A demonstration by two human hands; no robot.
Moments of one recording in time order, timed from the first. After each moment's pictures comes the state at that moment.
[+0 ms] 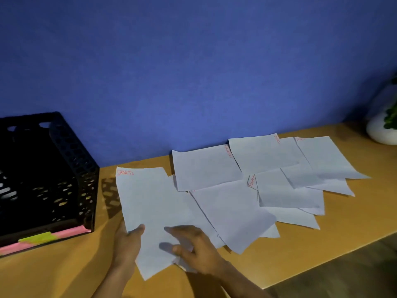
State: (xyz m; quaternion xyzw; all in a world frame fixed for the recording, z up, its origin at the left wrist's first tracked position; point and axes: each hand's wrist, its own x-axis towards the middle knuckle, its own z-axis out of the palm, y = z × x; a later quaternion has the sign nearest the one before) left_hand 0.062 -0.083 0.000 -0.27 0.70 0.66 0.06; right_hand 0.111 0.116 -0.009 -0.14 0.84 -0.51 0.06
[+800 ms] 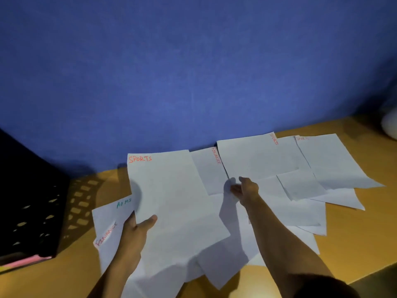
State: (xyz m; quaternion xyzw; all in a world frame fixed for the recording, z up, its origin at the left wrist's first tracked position) left_hand -0.003 0.034 -0.006 -0.28 0.69 0.66 0.09; right_hand -0.081 0.354 -0.047 0.49 0.45 -0.75 -0.03
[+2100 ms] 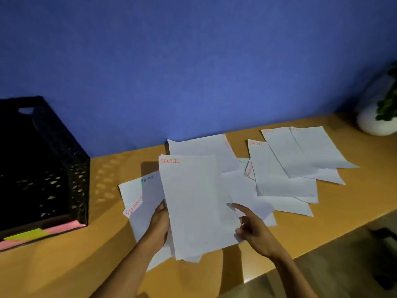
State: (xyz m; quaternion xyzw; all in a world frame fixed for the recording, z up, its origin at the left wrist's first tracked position) left_hand 0.036 -0.024 -0.014 -0.22 0.61 0.72 0.25; right_hand 0.141 0.243 0.006 0.06 0.84 -0.53 0.09
